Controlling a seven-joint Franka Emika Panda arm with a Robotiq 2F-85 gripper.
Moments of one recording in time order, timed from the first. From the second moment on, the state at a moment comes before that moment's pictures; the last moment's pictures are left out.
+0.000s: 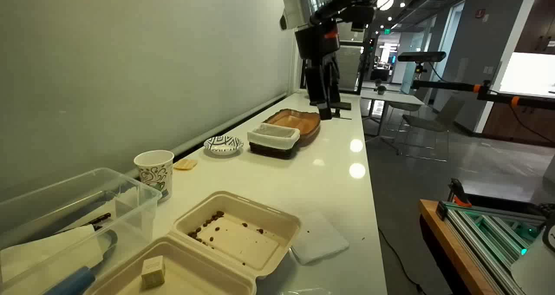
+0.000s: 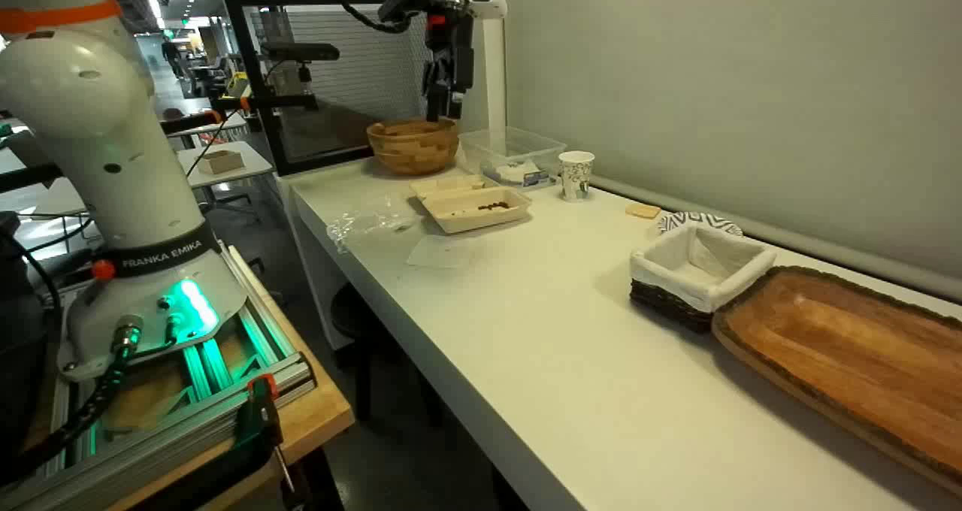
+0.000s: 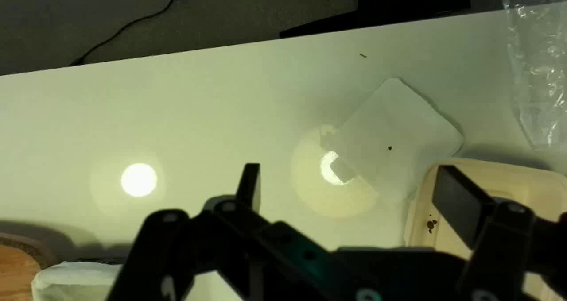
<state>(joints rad) -0.16 -0.12 -0.04 -2.25 -0.23 1.86 0.11</state>
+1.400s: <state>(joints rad) -0.01 0.11 0.03 -2.16 -0.16 2.24 -0.24</state>
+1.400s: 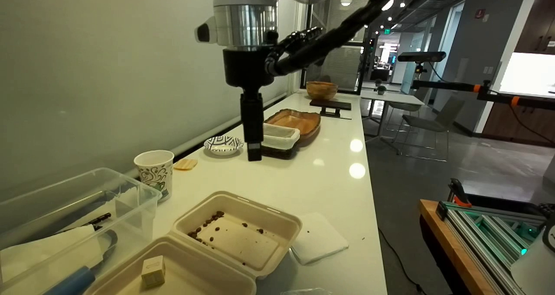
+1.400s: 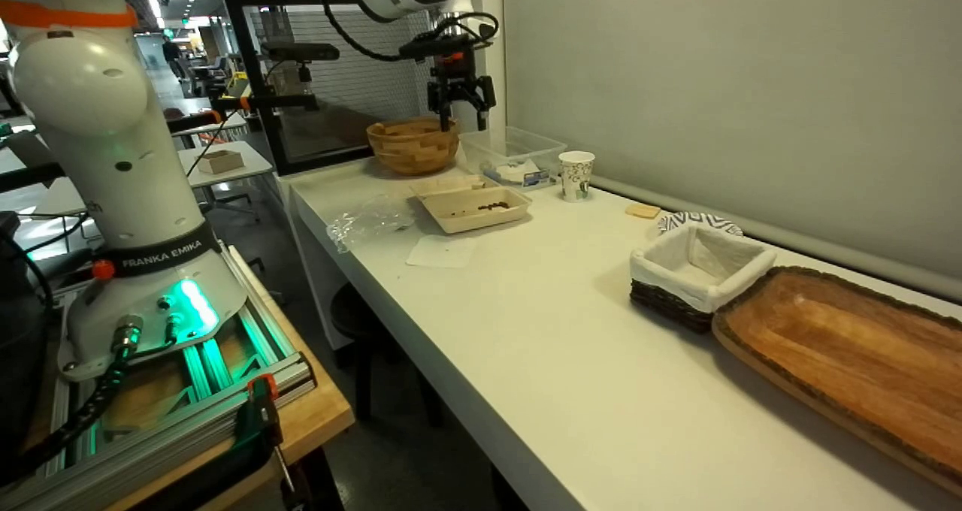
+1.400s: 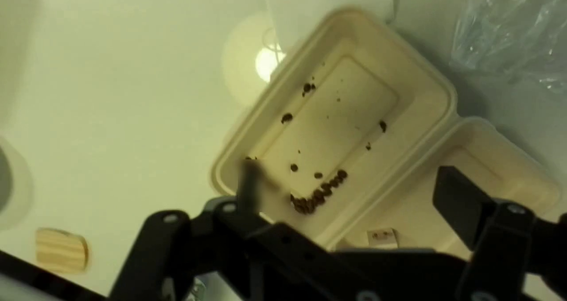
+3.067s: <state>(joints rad) -0.10 0.50 0.22 -2.01 0.14 2.74 -0.69</state>
